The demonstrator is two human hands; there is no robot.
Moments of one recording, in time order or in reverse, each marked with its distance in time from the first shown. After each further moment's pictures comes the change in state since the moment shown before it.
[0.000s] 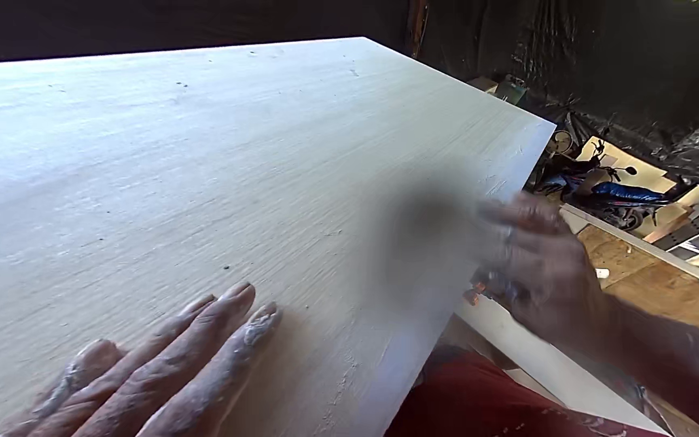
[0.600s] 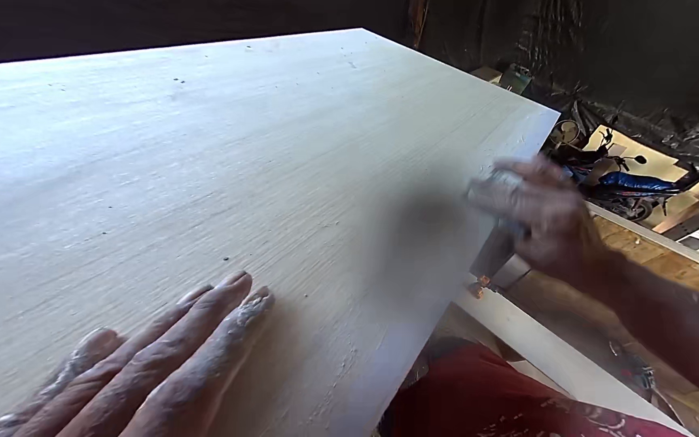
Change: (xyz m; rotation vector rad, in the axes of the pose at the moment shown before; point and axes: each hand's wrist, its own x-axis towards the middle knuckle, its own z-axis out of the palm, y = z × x) left_hand 0.005 0.002 -0.005 0.047 -0.023 0.001; right_hand -0.001 0.024 0.004 0.015 -0.037 0.049
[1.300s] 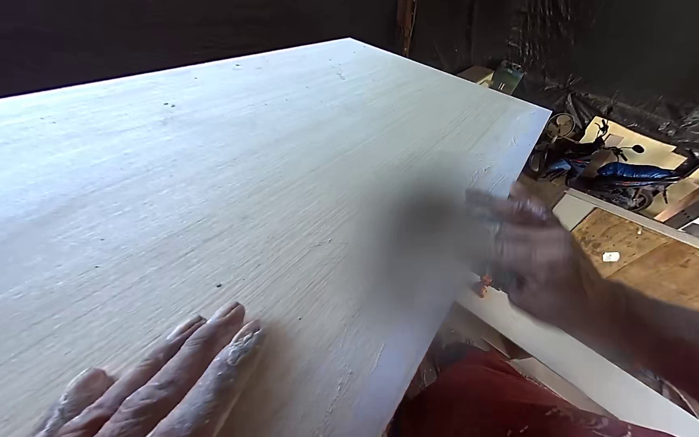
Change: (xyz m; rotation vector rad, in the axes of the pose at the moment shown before) left_hand 0.000 0.008 0.000 -0.062 0.033 -0.035; right_hand -0.005 -0.033 -0.004 0.034 -0.016 0.004
